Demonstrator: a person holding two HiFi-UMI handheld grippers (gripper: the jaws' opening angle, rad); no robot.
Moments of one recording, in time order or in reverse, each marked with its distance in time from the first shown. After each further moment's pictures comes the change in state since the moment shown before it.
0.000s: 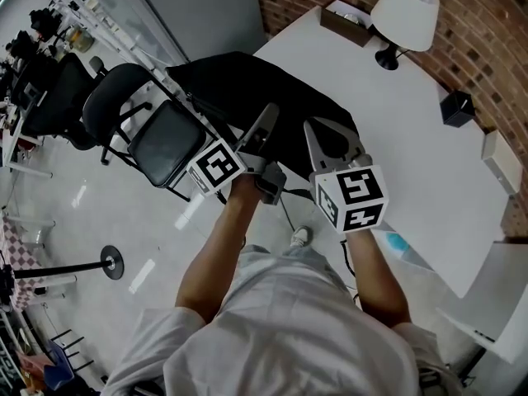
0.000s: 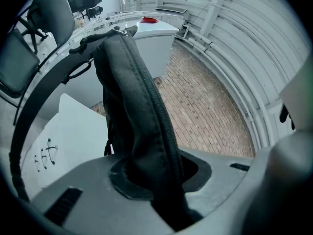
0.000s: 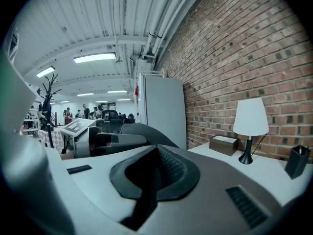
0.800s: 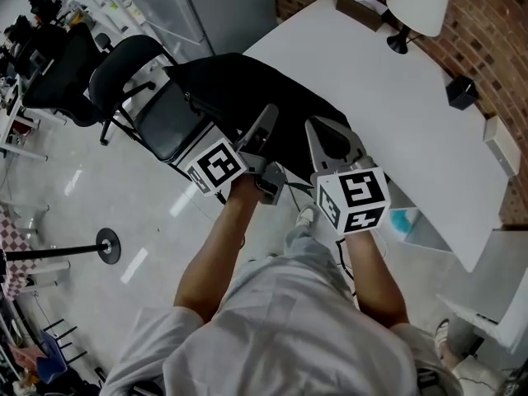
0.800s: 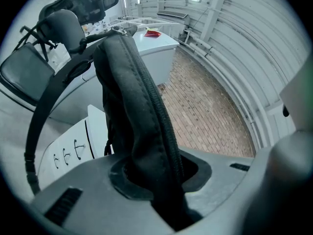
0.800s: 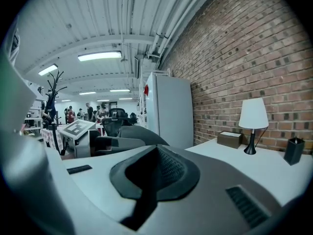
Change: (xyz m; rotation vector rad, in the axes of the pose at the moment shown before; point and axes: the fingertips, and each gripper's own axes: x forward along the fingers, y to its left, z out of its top) left arm -0.128 0.009 0.001 0.000 -0.015 0.053; right arm -0.037 0.114 -0.024 -0.008 0.008 0.008
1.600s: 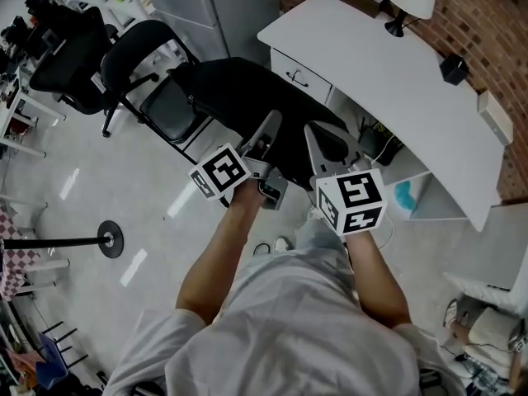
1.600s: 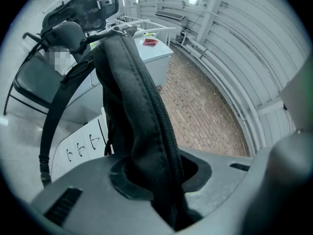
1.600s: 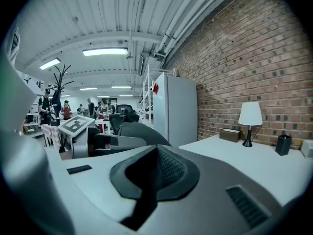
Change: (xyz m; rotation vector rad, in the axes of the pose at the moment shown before) left arm -0.150 -0.018 -0.016 0.003 0.039 -0.014; right arm -0.068 0.137 -0.026 -0.029 0.031 -0.028
